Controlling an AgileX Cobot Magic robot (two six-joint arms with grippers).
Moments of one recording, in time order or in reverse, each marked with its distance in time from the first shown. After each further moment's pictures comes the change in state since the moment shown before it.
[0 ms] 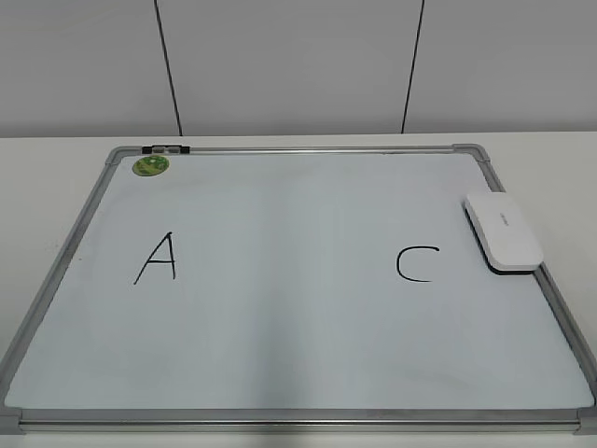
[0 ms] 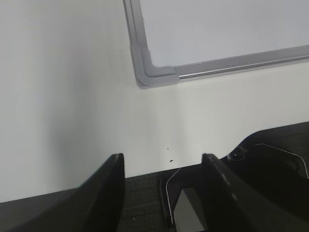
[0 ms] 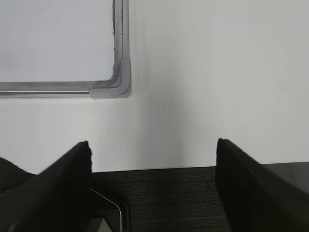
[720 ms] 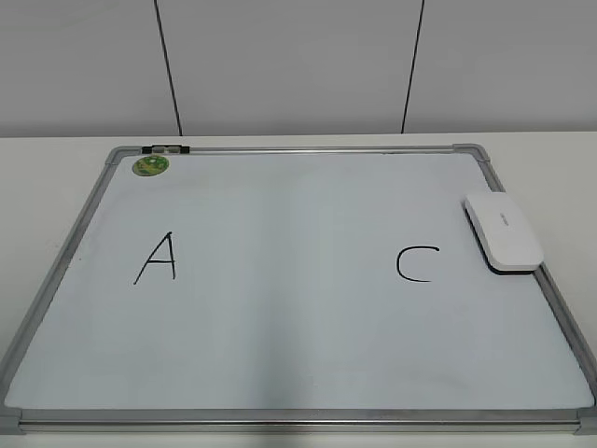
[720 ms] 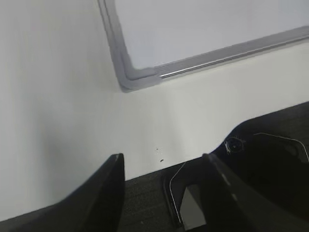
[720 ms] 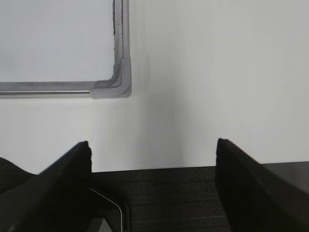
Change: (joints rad) left arm -0.121 -0.010 0.000 0.011 0.000 0.000; right arm 0.000 0.000 0.000 0.000 0.000 0.000
